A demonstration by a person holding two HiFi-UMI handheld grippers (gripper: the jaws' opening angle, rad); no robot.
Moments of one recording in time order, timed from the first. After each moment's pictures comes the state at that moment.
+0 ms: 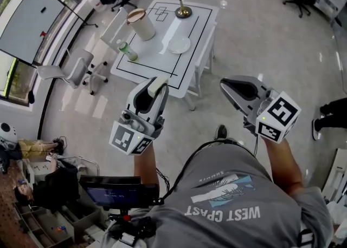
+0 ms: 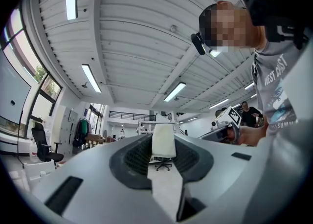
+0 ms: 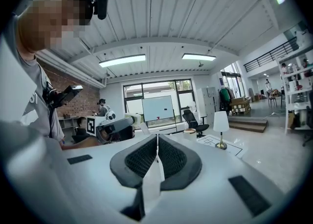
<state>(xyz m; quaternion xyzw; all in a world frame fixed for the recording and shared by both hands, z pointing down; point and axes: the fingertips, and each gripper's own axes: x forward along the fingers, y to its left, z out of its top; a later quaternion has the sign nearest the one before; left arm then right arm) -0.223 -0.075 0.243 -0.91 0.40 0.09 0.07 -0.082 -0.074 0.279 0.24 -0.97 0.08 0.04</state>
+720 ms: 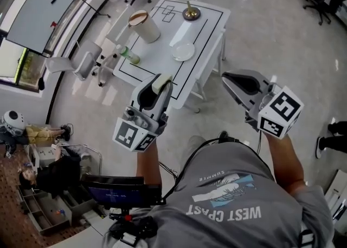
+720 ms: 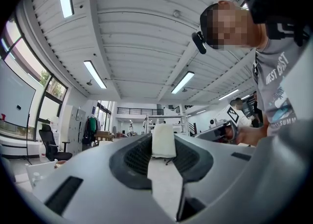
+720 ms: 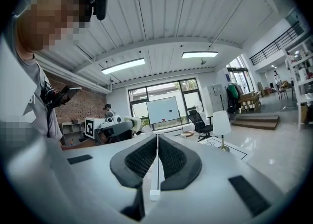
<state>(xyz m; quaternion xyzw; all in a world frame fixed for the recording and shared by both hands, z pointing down) -0.162 -0.187 0.257 -0.89 0.45 0.06 0.06 -0.030 -0.203 0.291 0.18 -0.98 0.10 0.02</state>
